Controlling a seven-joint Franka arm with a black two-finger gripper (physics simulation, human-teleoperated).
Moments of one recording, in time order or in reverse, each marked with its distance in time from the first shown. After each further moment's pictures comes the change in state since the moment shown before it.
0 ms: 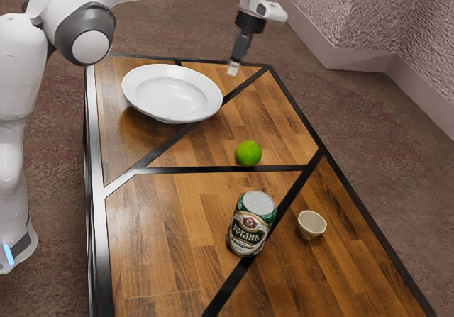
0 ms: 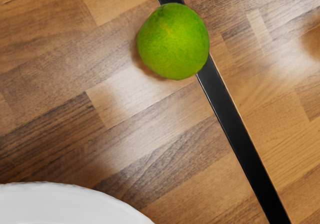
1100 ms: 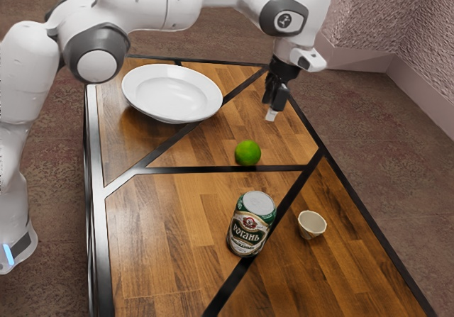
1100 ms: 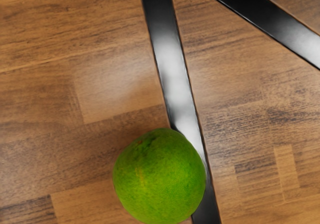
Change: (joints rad) arm -0.156 0.098 -0.051 -0.031 0.065 0.259 -0.419
